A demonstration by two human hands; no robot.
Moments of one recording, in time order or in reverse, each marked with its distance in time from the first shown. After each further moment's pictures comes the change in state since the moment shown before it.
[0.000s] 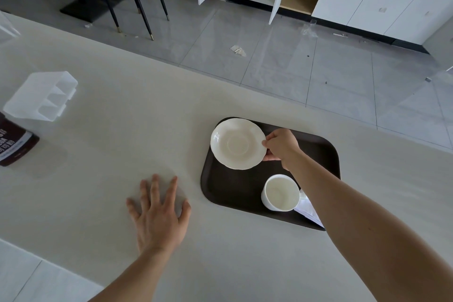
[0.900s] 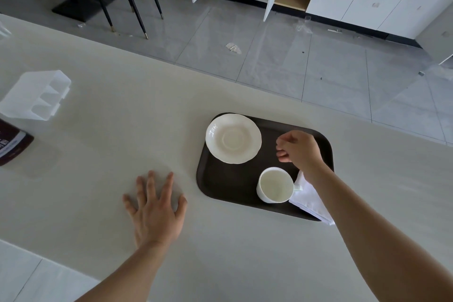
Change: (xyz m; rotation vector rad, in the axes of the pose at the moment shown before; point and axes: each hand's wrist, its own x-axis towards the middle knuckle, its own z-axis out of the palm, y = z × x) left_hand 0.000 -0.001 0.003 -0.004 0.015 -0.002; right_hand -0.037 0.045 -0.049 0.135 0.078 -0.202
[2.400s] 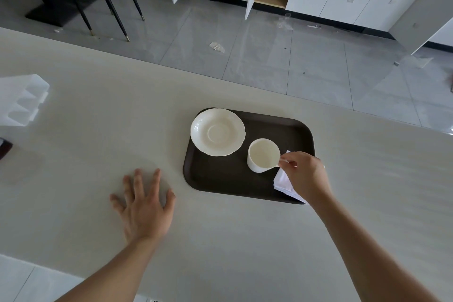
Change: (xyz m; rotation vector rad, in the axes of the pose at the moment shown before) left_hand 0.000 0.001 0.001 -0.026 0.029 0.006; right_hand -0.078 0.046 -0.031 -0.486 0.181 -0.295
